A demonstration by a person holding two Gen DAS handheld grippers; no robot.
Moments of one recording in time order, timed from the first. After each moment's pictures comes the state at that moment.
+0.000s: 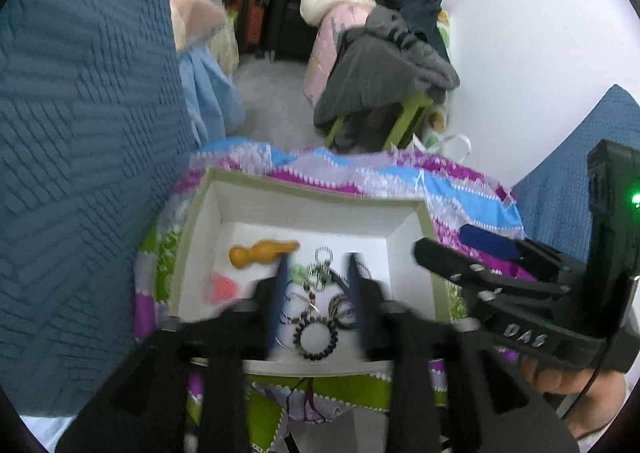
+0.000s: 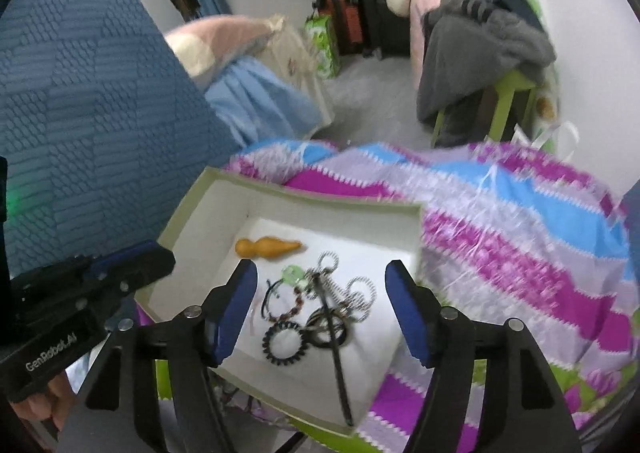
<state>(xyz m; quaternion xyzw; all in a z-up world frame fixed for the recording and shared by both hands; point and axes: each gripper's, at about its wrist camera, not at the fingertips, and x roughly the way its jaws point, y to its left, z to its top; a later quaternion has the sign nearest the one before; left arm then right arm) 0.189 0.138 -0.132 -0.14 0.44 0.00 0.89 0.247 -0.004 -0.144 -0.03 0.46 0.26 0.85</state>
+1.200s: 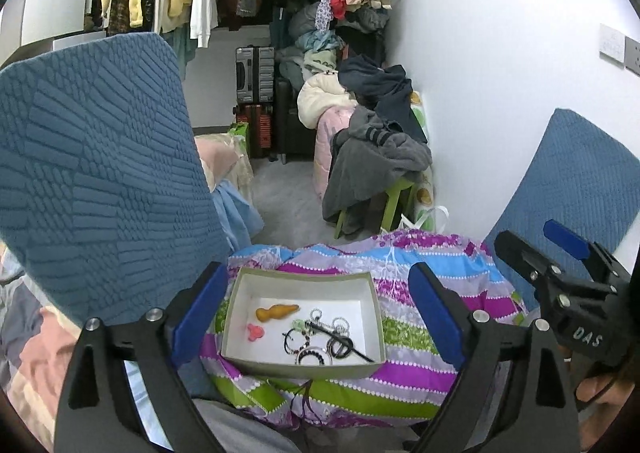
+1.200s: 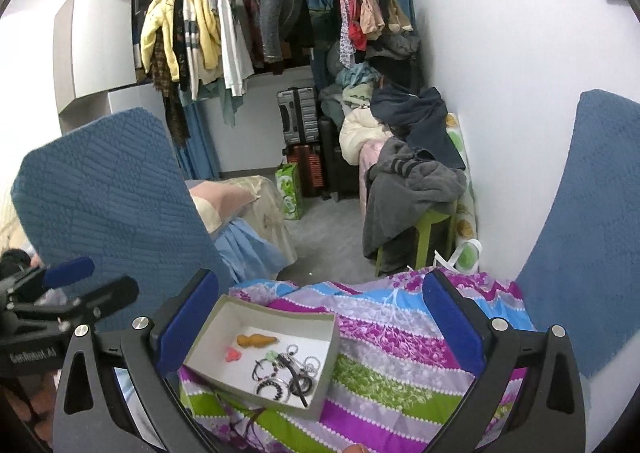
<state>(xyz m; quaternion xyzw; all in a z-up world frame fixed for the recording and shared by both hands) 0.083 0.087 0.020 -0.05 0.31 0.04 0.95 0.119 -0.096 0.013 0.00 0.23 0.19 0.95</state>
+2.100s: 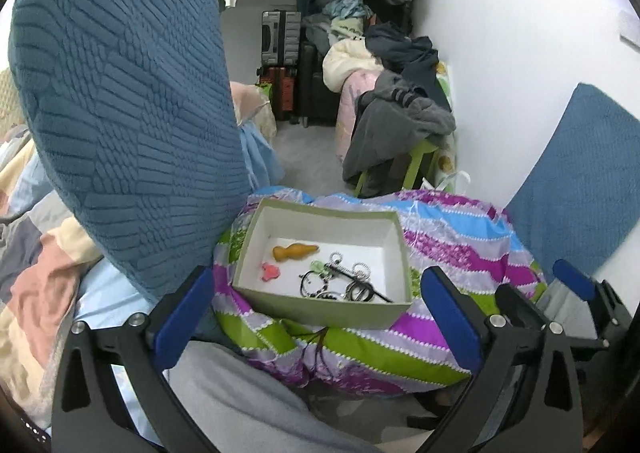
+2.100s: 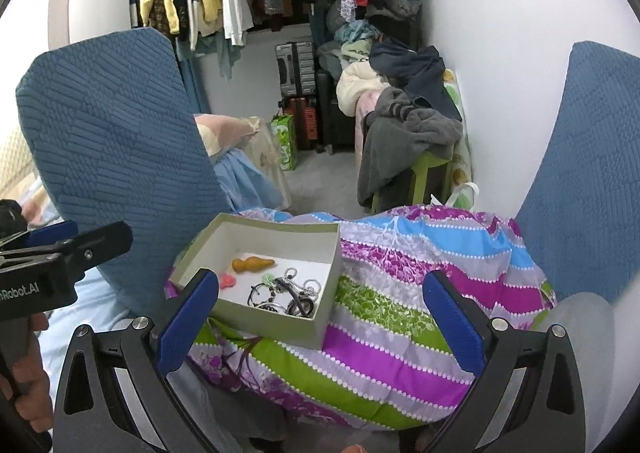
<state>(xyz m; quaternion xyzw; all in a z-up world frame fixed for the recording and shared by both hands) 0.045 0.097 -0.044 -0.08 0.36 0.07 0.93 0.069 -0.079 -0.066 -0.02 0.31 0.17 0.94</state>
